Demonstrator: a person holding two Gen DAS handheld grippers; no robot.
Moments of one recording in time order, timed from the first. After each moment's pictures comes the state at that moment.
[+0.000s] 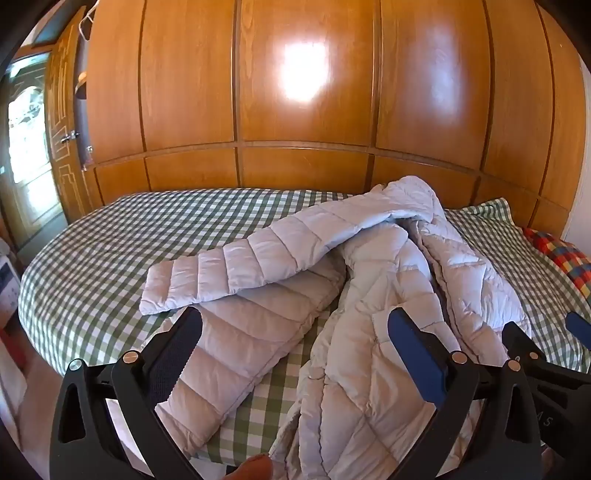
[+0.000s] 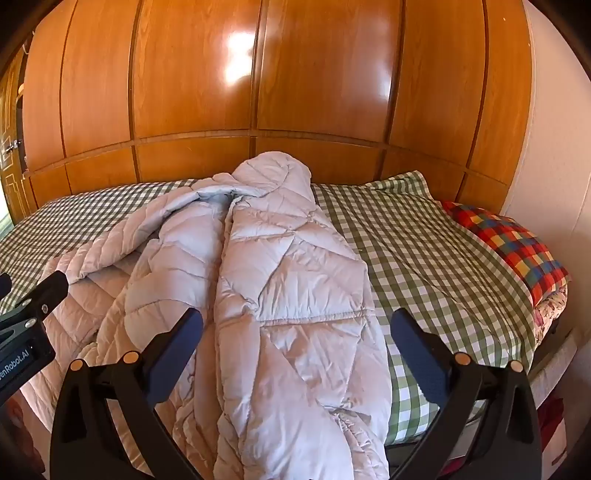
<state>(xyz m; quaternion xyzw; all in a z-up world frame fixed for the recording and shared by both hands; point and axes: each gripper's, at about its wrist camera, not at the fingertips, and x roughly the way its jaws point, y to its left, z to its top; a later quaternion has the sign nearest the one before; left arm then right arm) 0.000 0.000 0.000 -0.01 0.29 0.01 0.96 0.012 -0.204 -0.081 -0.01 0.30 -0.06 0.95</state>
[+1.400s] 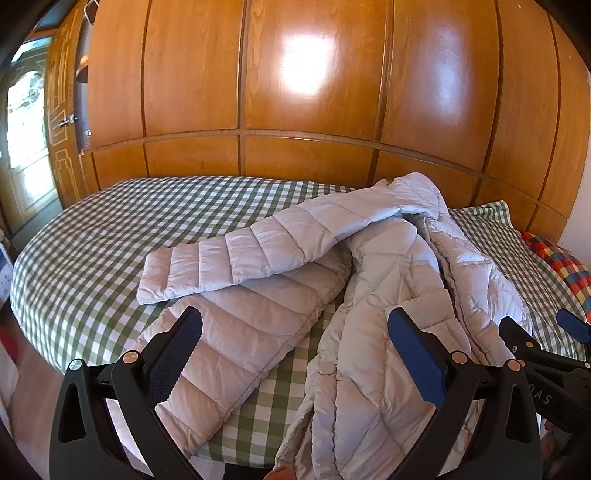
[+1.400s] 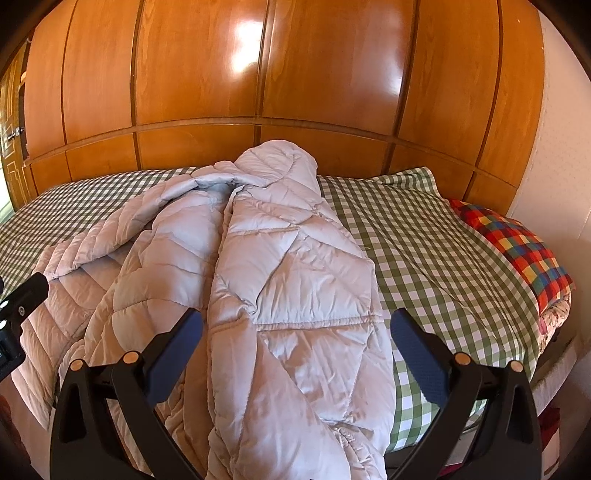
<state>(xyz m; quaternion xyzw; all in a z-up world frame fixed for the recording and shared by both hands) 0.005 0.016 -0.009 -0.03 0.31 0.00 0.95 0.033 -0.204 -0.086 -0.02 0.32 -0.05 0.95</state>
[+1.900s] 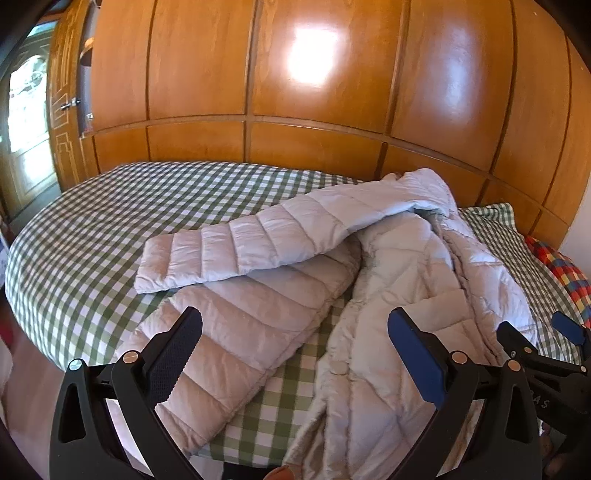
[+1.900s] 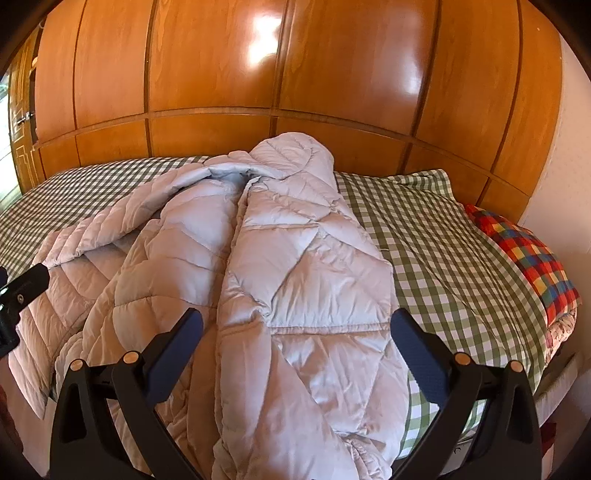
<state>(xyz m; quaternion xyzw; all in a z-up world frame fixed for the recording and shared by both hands) 0.017 0.033 -0.018 -0.05 0.33 0.00 0.94 0.045 -0.197 -0.096 -0.04 0.33 -0.02 0.94</state>
